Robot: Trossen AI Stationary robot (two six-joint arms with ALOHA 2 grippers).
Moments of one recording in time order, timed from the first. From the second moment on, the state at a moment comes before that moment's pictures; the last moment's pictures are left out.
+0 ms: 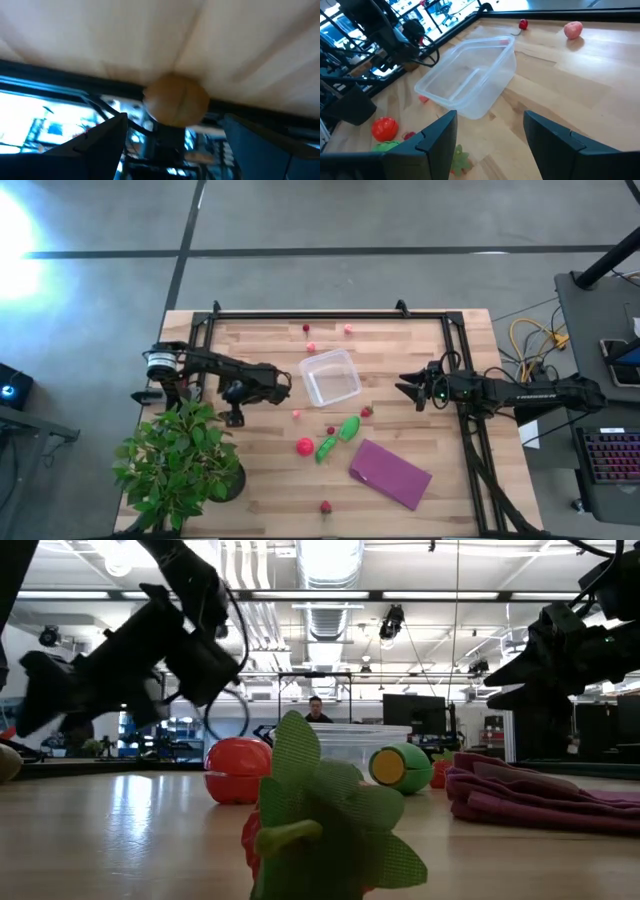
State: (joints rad) left arm 0.09 1.78 0.98 -1.52 -0.01 -0.15; right arm -0.07 0.35 0.01 0.05 0.25 0.58
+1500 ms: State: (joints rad) left arm 0.09 1.76 0.69 -1.24 0.00 -0.25; right arm -0.07 0.35 0.01 0.06 0.26 0.58
